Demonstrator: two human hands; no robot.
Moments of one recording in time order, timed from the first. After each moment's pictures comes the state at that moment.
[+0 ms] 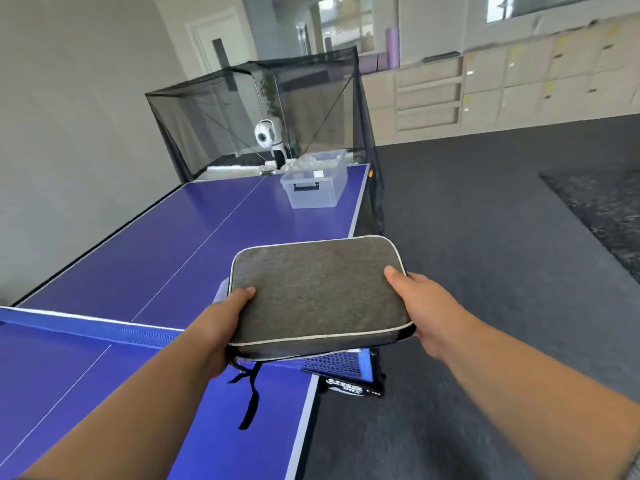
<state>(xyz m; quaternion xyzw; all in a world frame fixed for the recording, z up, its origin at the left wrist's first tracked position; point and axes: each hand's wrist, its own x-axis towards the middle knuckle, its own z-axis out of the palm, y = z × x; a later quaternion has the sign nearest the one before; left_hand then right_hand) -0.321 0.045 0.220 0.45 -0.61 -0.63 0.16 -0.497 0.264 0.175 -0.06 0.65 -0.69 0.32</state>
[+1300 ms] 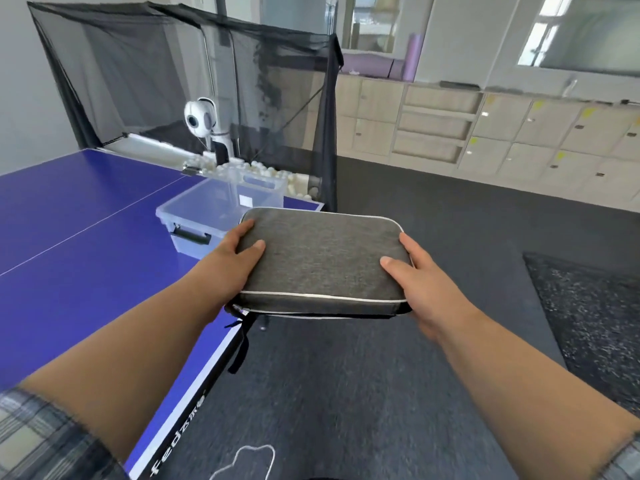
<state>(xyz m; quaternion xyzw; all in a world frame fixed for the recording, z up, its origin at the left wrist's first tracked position) -1.007 -0.077 0.199 0.38 -0.74 -0.51 0.20 -1.178 0.150 0.194 -0.16 0.71 -0.64 0.25</state>
